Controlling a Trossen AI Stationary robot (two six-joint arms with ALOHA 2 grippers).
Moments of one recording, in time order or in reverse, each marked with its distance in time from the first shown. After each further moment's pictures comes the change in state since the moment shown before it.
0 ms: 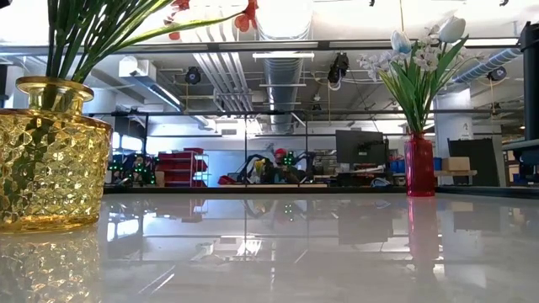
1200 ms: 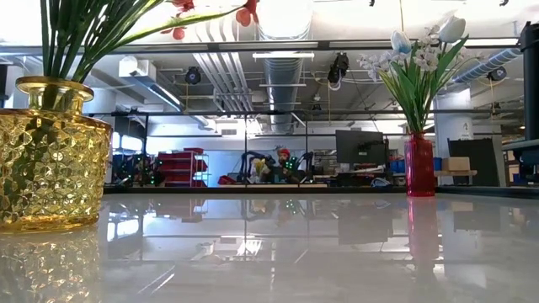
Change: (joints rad) left arm 0.020 0.233 -0.047 -0.002 0.070 0.010; right arm 0.006 0.003 0.000 0.000 -0.001 -0.001
